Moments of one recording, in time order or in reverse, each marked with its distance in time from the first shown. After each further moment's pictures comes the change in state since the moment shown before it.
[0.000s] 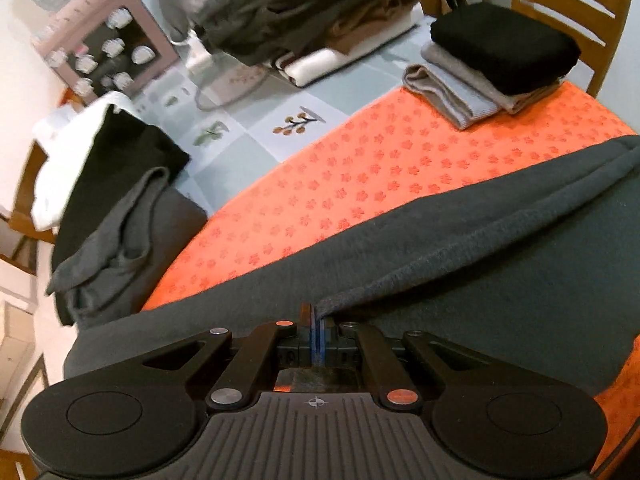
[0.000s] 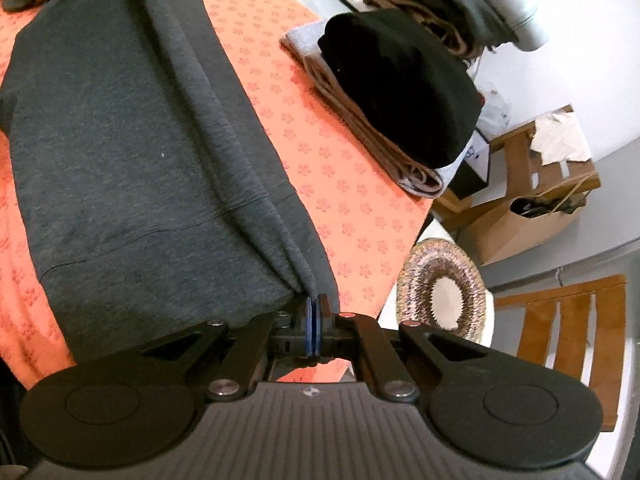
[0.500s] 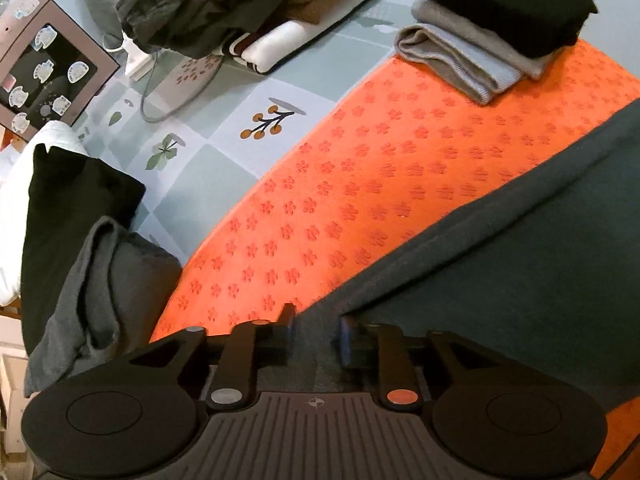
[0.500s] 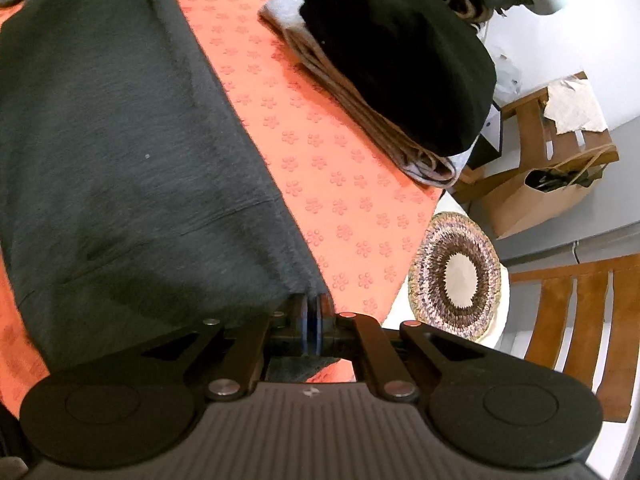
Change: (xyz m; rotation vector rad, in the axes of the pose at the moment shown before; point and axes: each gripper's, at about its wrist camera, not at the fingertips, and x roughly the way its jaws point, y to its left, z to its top) left arm 0.073 0.013 0.043 0.159 0.070 -0.054; right arm 0.035 -0.016 0.021 0.056 0.095 0.031
